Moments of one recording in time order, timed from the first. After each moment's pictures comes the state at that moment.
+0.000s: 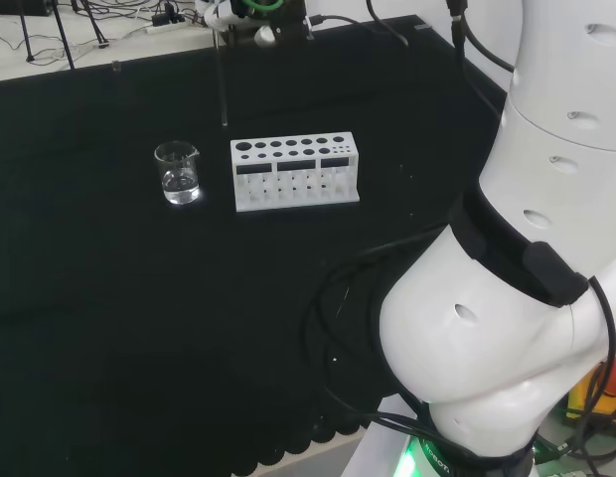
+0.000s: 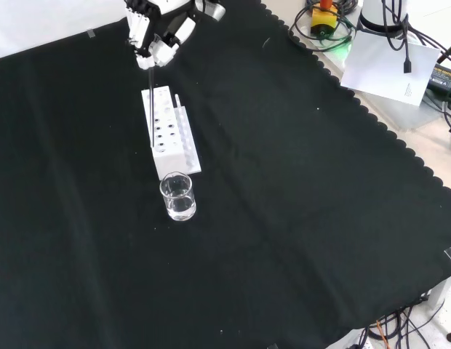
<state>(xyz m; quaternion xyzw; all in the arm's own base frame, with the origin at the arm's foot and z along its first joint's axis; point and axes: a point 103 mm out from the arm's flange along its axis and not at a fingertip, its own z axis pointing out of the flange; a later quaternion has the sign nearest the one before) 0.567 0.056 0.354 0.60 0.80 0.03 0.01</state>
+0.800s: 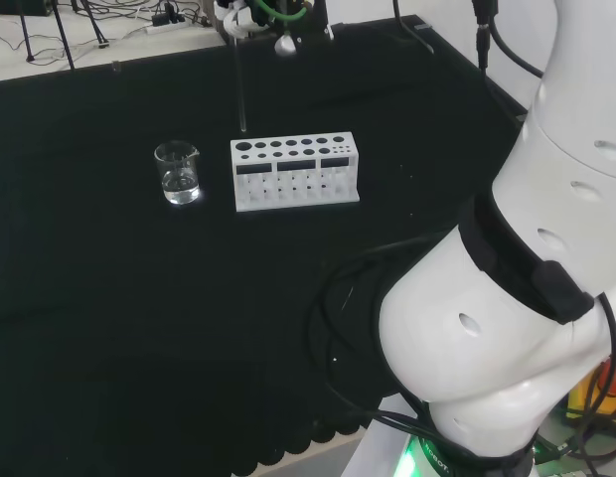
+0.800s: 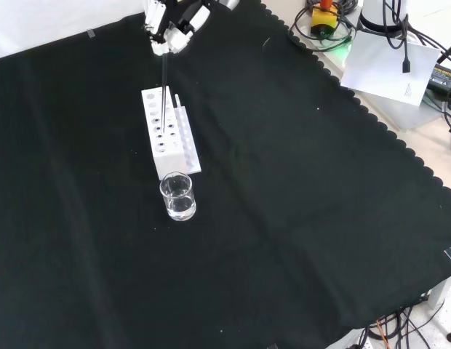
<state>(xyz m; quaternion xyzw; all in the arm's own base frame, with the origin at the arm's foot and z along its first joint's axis) 0.528 0.039 0.356 0.61 0.79 0.03 0.02</state>
